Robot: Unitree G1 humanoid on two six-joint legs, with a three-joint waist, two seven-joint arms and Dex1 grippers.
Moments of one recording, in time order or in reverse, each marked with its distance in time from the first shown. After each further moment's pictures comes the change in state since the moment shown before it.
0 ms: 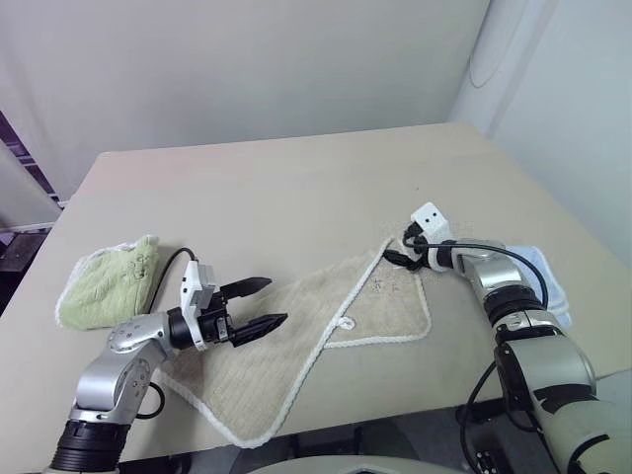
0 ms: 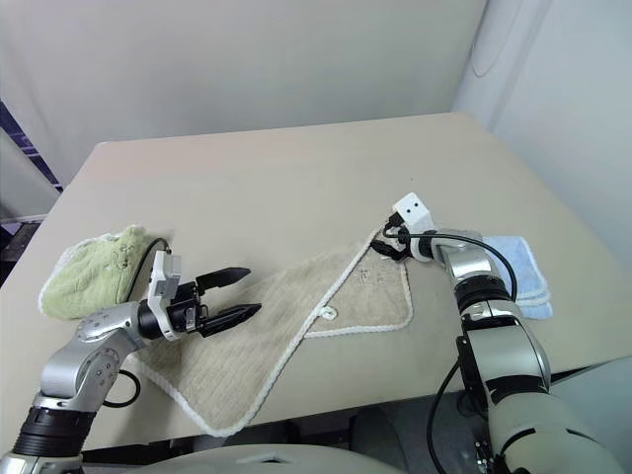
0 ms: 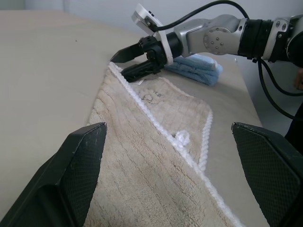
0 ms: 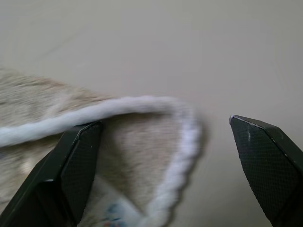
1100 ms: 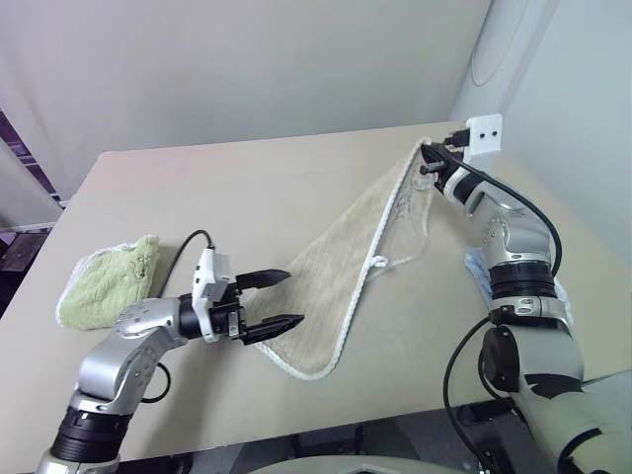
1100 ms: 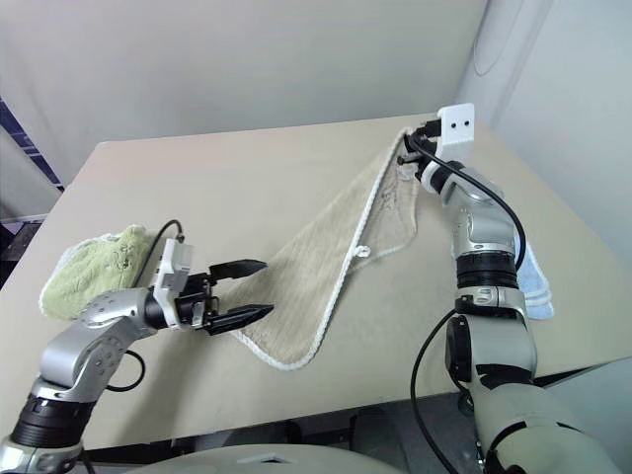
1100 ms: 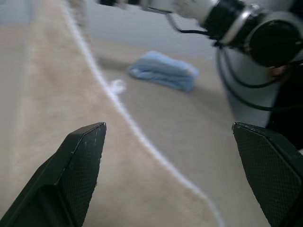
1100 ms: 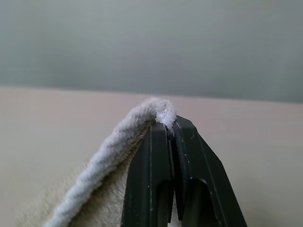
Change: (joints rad) left arm -0.113 -0.005 -0.097 -0.111 -0.018 0.074 -0.007; right arm -0.065 0.097 -0.300 -0.487 0.224 0.253 -0.470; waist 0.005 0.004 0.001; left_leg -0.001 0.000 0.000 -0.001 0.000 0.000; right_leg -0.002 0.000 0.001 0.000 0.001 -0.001
